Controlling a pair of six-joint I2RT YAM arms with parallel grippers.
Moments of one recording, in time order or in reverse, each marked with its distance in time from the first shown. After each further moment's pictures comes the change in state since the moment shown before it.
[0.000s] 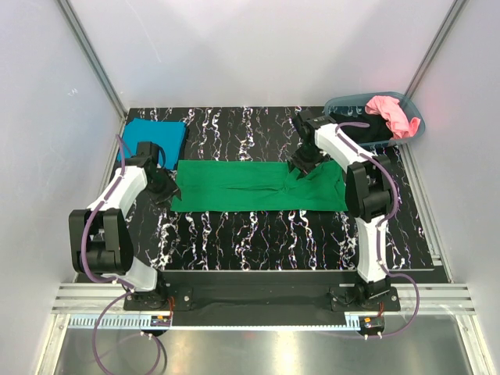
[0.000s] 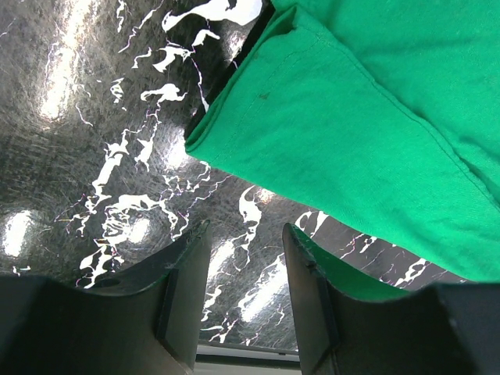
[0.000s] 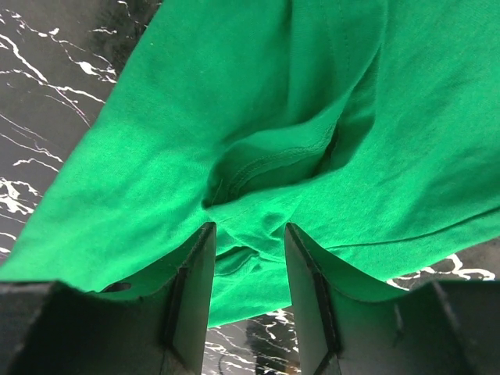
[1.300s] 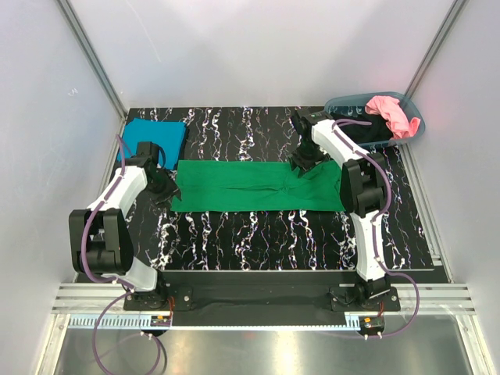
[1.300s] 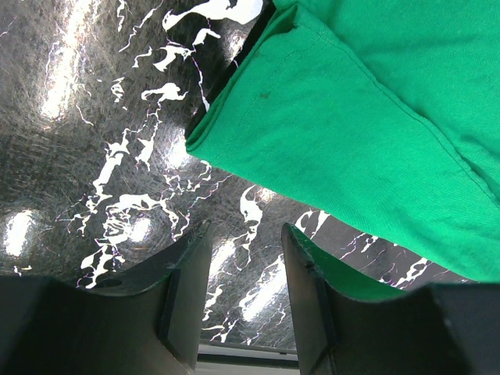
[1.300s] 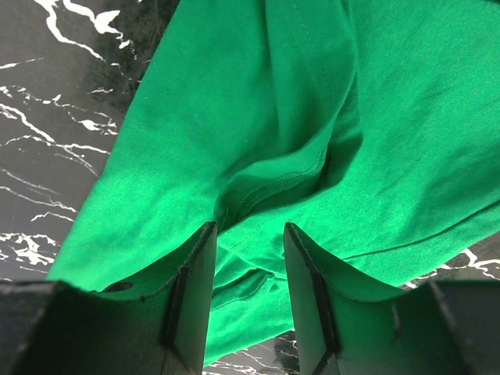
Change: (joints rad) left arm 0.000 0.000 -0.001 -0.001 0.000 0.003; right arm -0.004 0.102 0.162 -0.131 0.071 0.114
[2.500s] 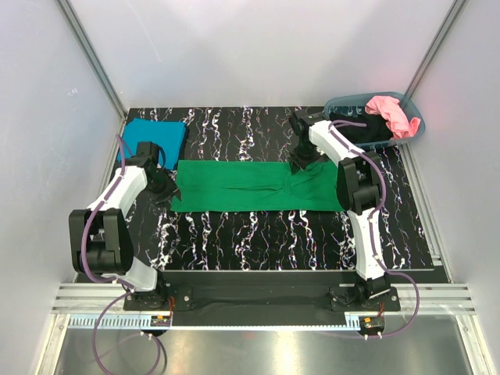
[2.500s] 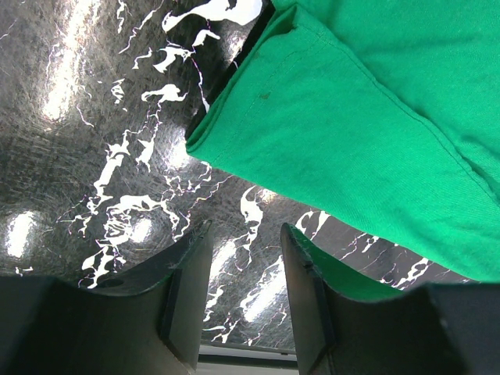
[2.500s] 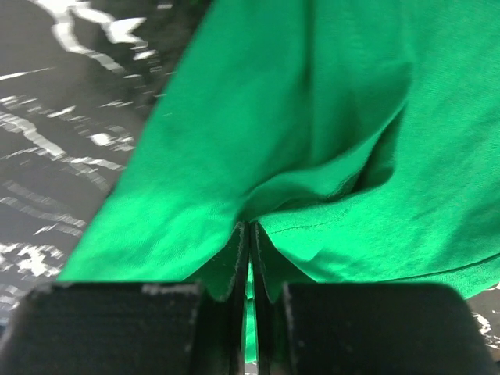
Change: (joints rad) left arm 0.000 0.000 0.000 0.001 -0.001 0.005; right arm 0.000 0.063 0.031 0.032 -0.026 -0.008
